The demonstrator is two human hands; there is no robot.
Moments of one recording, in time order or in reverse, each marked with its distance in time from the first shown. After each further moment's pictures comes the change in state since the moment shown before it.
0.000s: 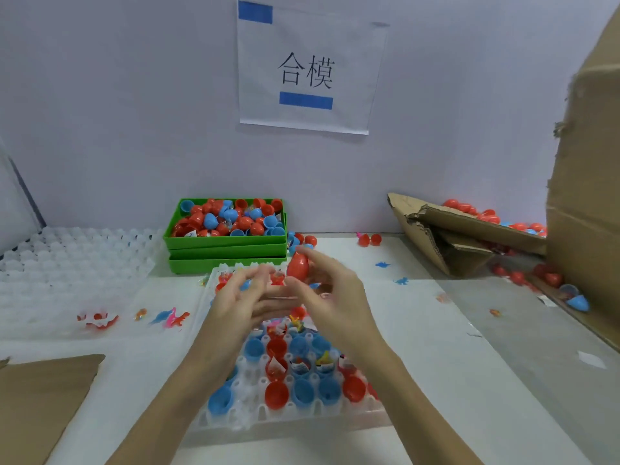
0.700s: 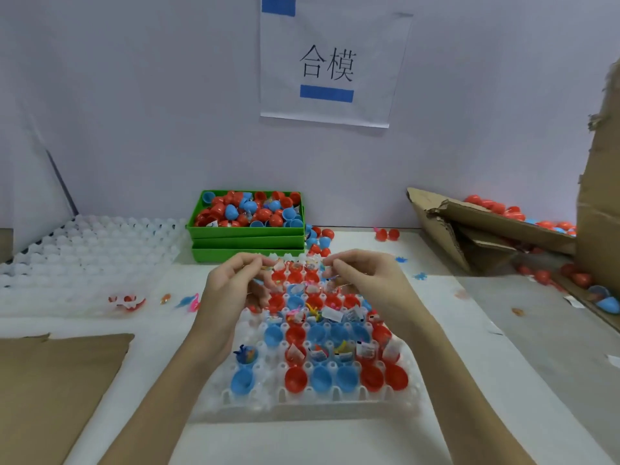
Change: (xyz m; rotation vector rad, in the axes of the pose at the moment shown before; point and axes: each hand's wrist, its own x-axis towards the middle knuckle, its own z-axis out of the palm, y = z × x) left_hand 0.005 0.008 -0.026 0.065 0.221 0.059; right_hand 0.021 0.014 -0.037 0.171 -0.192 0.234
